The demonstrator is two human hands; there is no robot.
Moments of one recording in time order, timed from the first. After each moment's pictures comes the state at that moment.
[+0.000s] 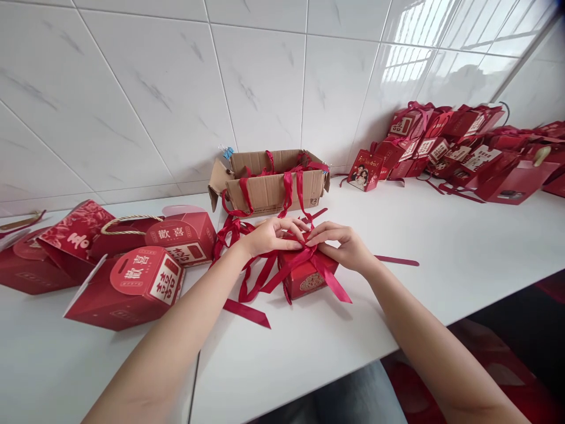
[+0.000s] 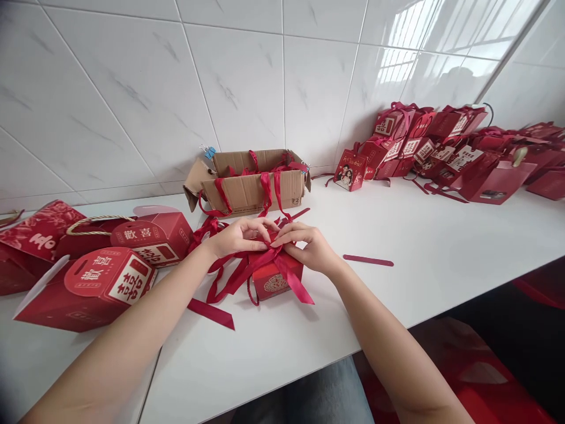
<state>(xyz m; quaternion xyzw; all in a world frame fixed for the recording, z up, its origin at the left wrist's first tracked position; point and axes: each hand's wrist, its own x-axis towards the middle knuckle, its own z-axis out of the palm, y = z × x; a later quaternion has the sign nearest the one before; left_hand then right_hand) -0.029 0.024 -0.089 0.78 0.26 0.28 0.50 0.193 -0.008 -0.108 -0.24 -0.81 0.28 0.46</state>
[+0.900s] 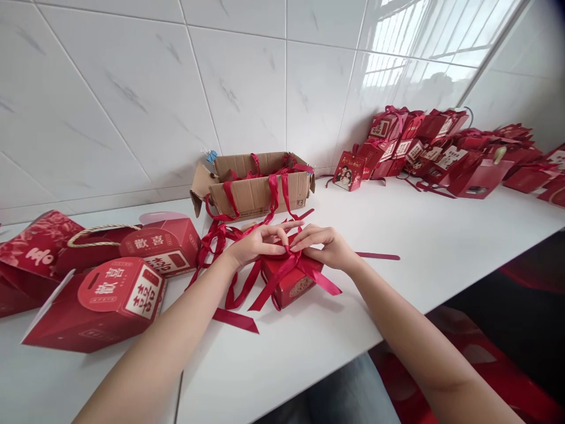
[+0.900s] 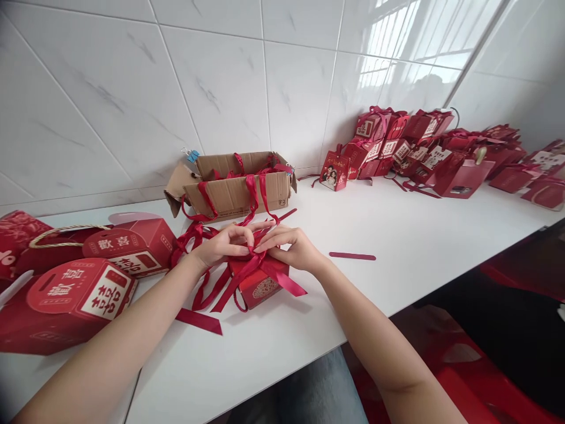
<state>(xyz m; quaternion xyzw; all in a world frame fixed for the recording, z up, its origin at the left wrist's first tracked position) -0.025 0.019 -0.089 0.71 0.23 0.27 0.61 0.193 -0.002 -0.112 -0.18 -0.82 0.29 0.46</state>
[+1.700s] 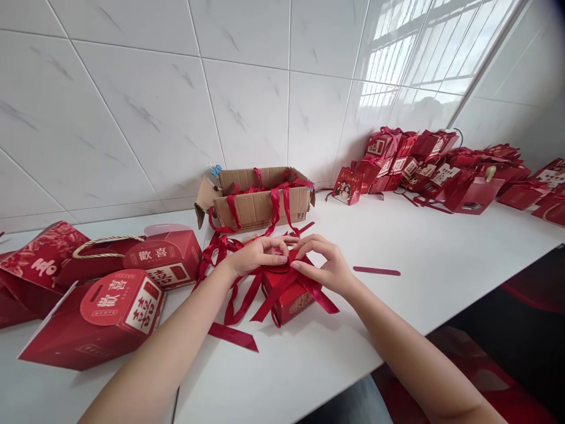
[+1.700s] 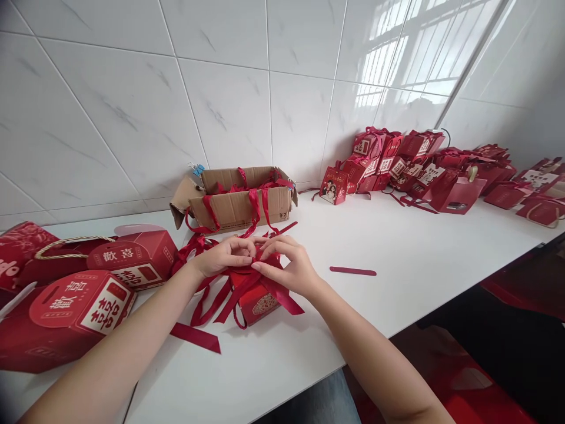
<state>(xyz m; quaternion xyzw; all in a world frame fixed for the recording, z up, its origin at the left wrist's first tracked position) -0.032 0.023 -0.084 0.74 0.26 0.24 0.58 0.175 -0.028 -0.096 -0.29 -0.77 0.23 0.52</state>
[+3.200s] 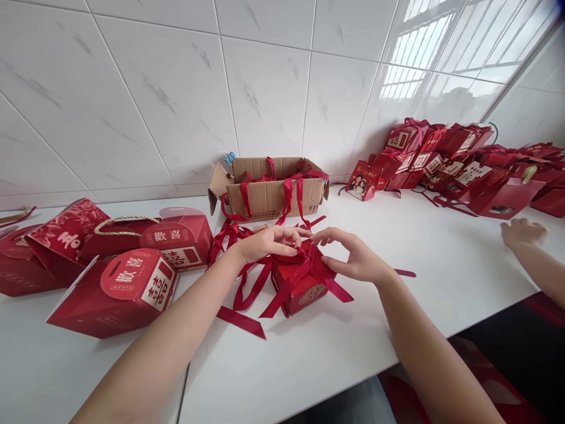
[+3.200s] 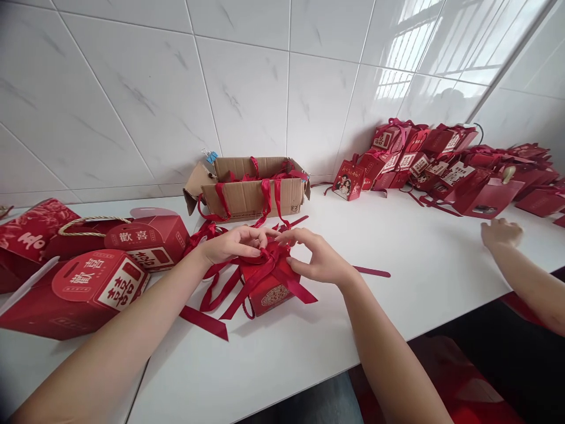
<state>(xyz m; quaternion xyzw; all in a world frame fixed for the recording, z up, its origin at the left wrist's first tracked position) -0.034 0.018 -0.077 0.74 0.26 0.21 0.58 0.211 -0.018 -0.084 -0.29 -0.86 0.26 0.34</state>
